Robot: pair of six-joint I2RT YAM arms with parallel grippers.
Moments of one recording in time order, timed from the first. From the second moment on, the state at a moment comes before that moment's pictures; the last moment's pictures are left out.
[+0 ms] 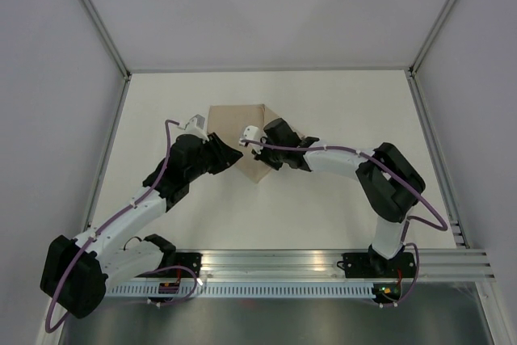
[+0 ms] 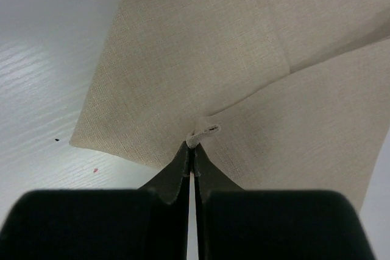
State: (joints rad) left arm -0.52 1.02 0.62 -0.03 0.08 -0.86; right arm 0.76 1.82 1.14 -0.12 -0.10 -0.43
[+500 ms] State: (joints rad) left arm -0.52 1.02 0.62 -0.03 0.07 -0.86; right arm 0.76 1.87 1.15 -0.13 -0.18 -0.39
